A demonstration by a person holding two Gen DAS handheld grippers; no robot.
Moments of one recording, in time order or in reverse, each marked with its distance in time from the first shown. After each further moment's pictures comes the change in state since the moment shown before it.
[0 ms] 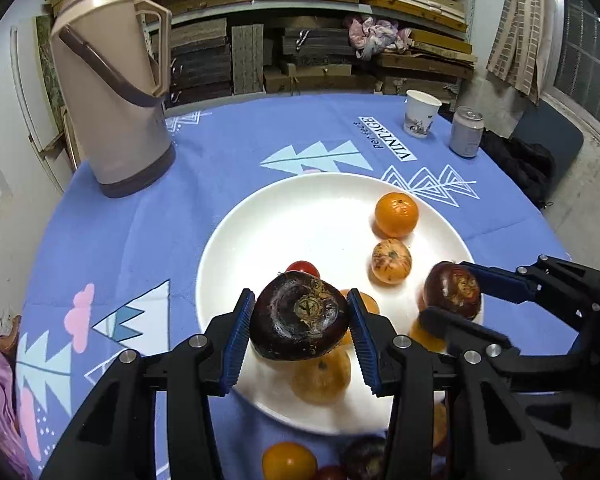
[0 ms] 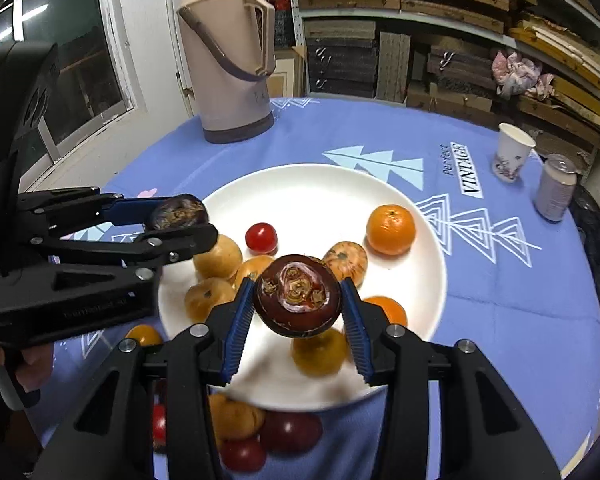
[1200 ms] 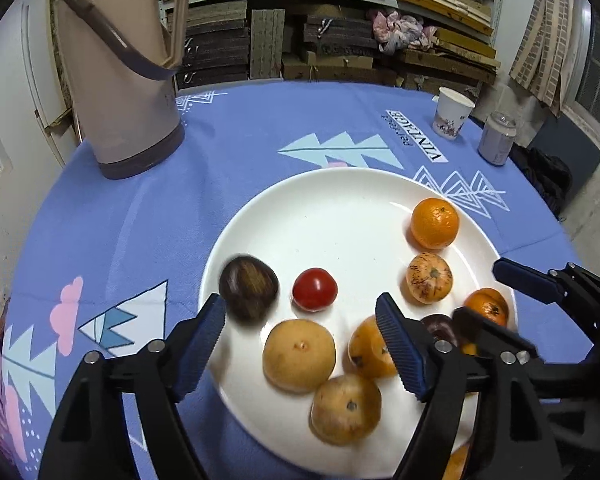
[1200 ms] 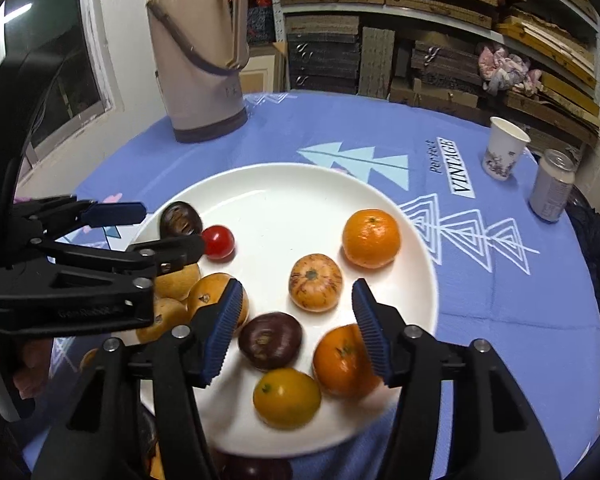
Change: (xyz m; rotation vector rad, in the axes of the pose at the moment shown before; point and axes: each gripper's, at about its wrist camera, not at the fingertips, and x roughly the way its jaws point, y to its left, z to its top) left arm 0.025 0.023 0.007 -0.081 0.029 0.018; right arm 0.012 -0.022 0.003 0.036 -0.025 -0.060
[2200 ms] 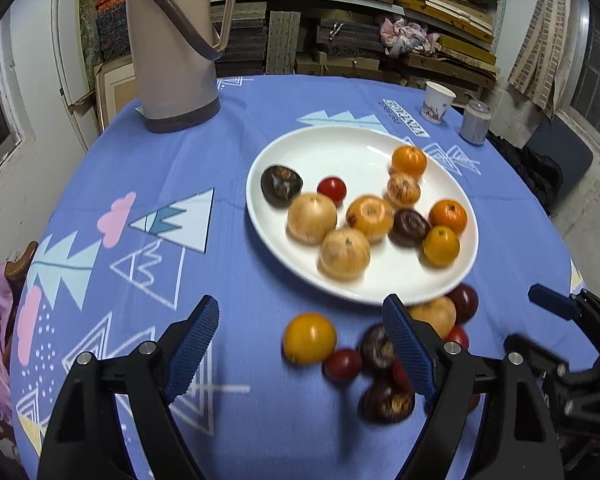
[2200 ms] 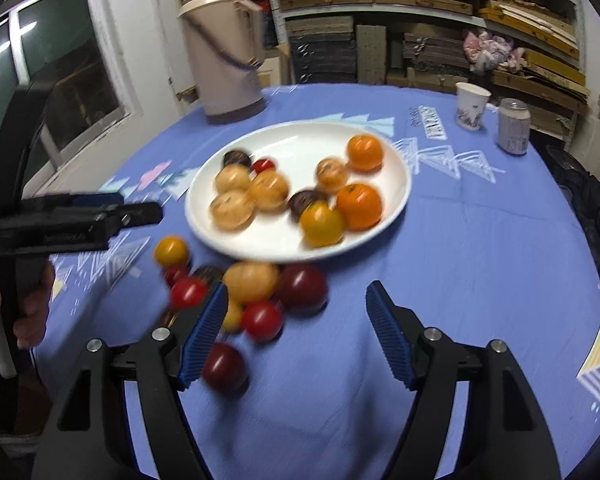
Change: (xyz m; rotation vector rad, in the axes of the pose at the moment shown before) left arm -0.084 0.004 -0.094 -0.034 -0.001 0.017; right arm -0.098 0.034 -0.111 0.019 0.018 0.050
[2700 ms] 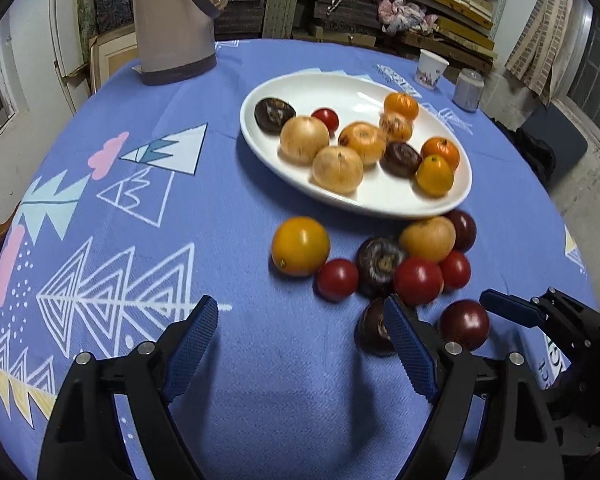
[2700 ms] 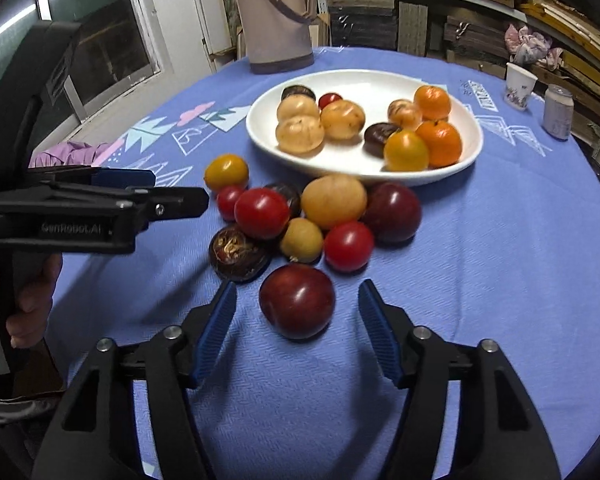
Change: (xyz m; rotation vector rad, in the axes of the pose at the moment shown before) left arm 0.008 0.000 -0.051 -0.027 0.085 -0.041; right arm 0.031 0.044 -0.035 -0.069 0.104 0.059
